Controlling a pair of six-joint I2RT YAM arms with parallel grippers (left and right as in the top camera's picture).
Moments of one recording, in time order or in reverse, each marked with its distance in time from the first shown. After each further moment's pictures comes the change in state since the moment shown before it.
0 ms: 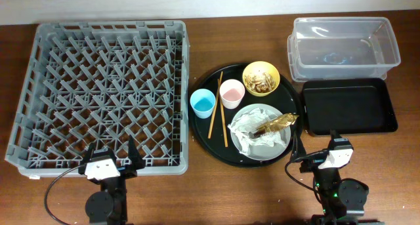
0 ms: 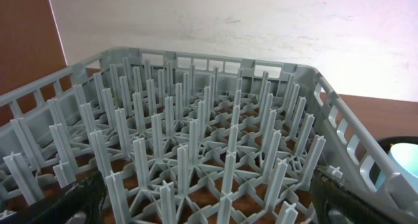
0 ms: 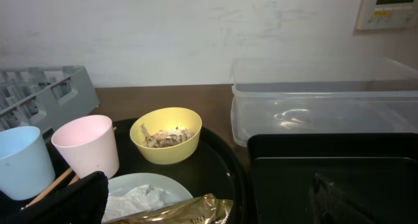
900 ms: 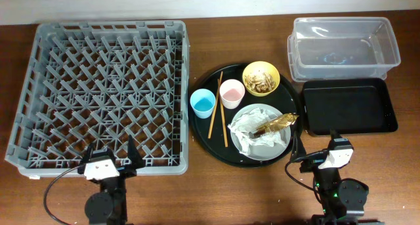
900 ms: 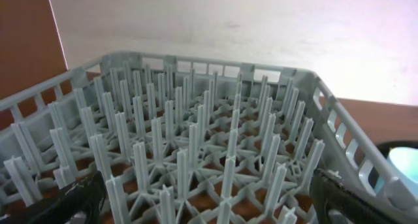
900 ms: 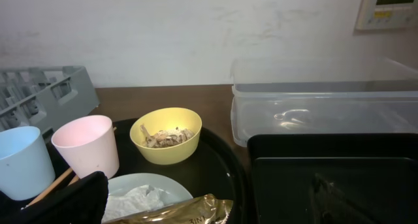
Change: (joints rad) left arm 0.000 0.000 0.000 0.028 0.000 0.000; right arm 0.000 0.000 0.000 0.003 0.000 0.000
